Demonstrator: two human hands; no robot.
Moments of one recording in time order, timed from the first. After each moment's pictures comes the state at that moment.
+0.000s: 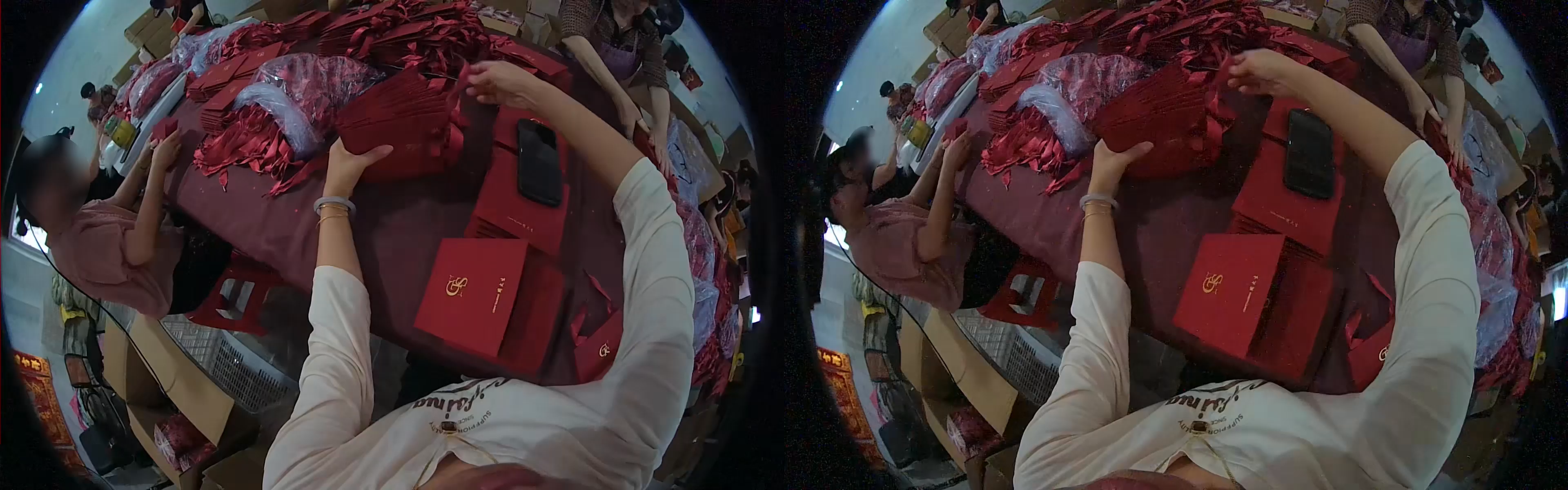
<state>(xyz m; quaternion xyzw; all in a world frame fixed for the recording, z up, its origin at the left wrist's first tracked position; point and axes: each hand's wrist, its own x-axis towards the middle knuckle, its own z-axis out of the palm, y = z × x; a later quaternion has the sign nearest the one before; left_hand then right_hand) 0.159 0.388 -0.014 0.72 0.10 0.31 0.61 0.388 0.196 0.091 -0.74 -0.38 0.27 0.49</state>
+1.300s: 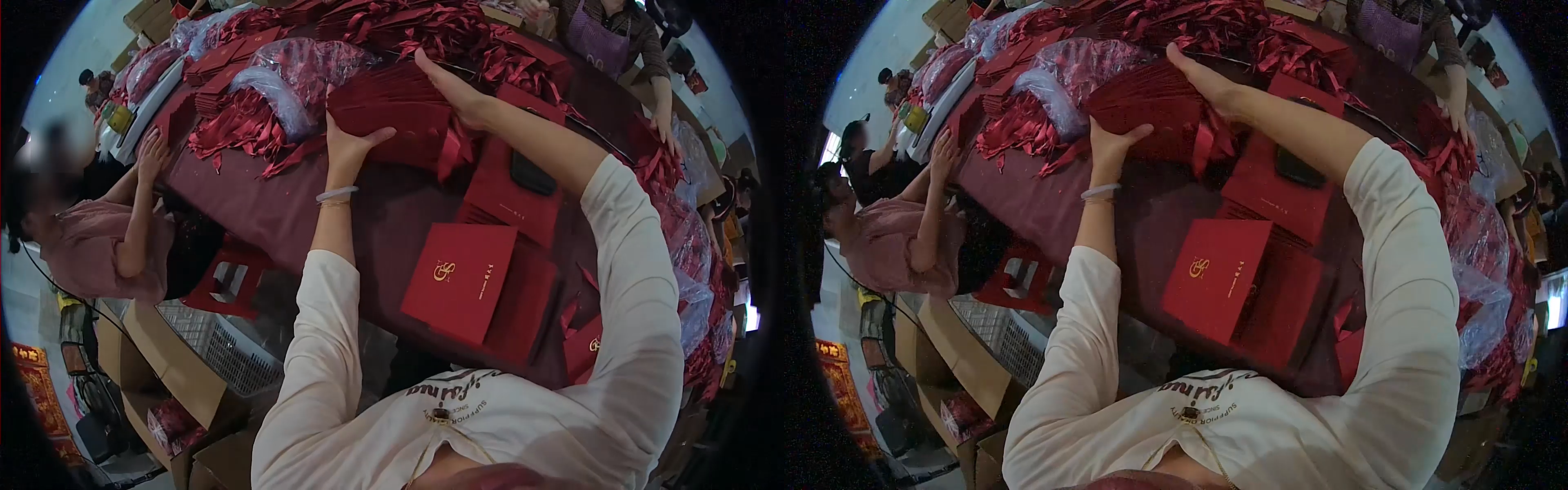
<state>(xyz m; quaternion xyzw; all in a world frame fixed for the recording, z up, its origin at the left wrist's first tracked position) 0.171 0.369 -0.017 0.70 0.06 0.43 0.56 0.336 0.236 0.046 -0.61 -0.30 0.44 0.58</state>
